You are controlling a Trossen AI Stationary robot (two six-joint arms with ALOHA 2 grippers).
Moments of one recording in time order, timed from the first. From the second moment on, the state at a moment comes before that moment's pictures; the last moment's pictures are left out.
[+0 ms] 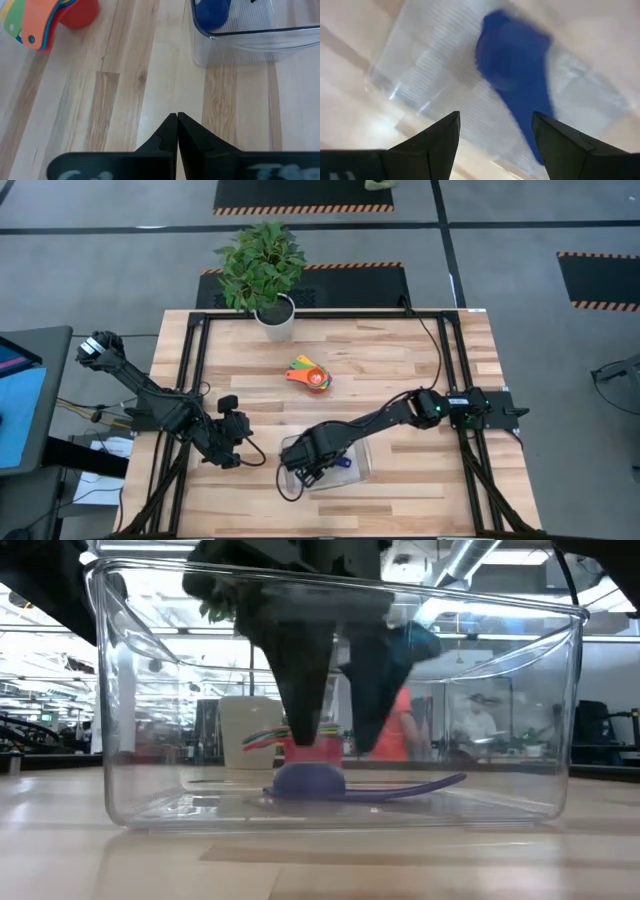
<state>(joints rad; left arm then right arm) -0.65 1.15 0.81 -0.79 -0.46 -0.67 0.31 2.46 2.27 -1.32 -0.07 1.11</state>
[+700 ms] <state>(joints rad) -0.65 1.15 0.81 -0.79 -0.46 -0.67 0.28 2.48 2.32 -1.27 0.07 1.14</state>
